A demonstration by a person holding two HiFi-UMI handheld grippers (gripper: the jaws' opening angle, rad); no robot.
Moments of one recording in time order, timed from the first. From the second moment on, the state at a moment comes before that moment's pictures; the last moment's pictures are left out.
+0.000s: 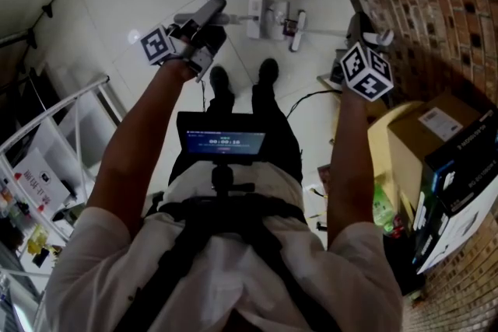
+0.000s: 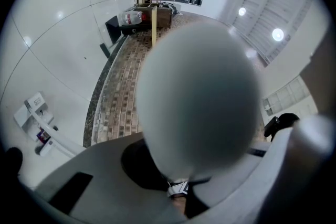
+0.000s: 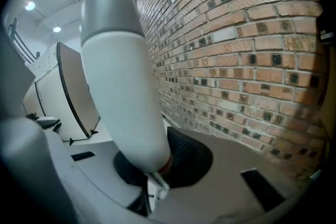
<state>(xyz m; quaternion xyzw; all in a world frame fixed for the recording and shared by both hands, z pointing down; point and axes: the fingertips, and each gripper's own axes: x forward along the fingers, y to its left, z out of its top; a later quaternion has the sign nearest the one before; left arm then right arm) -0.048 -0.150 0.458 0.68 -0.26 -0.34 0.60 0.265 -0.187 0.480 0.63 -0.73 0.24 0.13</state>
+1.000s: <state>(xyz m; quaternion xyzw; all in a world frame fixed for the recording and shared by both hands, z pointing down) -0.071 -0.180 0.461 0.70 -0.28 -0.34 0.56 0.221 -0.187 0.416 0.58 -0.78 0.16 0.15</state>
